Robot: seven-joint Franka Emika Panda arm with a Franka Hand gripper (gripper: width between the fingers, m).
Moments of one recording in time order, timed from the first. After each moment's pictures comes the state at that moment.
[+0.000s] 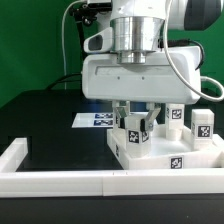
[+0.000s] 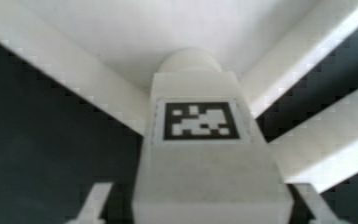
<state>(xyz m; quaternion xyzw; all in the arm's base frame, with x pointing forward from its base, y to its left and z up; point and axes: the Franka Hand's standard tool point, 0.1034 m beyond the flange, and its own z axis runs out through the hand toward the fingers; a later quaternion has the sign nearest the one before) 0.587 0.000 0.072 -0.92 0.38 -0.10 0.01</state>
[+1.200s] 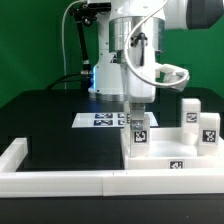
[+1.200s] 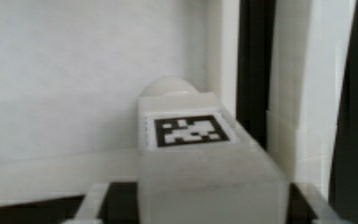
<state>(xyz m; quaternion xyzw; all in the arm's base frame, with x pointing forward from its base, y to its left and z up) 0.585 0.003 0.072 -0.66 0.75 -0.08 0.08</state>
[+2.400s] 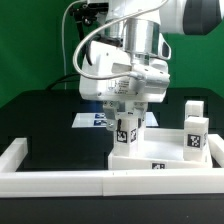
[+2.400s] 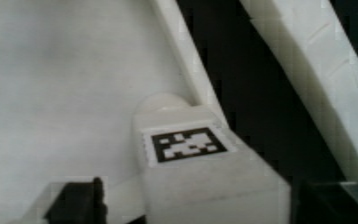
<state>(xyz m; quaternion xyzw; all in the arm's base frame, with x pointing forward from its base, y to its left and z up) 0.577 -0.015 0.070 -0.46 0.88 -0.10 0.07</state>
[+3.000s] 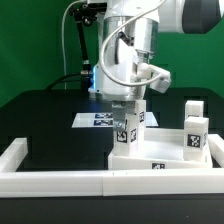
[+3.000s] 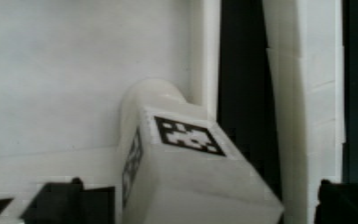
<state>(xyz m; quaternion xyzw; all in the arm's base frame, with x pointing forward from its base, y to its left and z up) 0.581 -0.018 0.072 -0.64 0.76 -0.11 0.05</state>
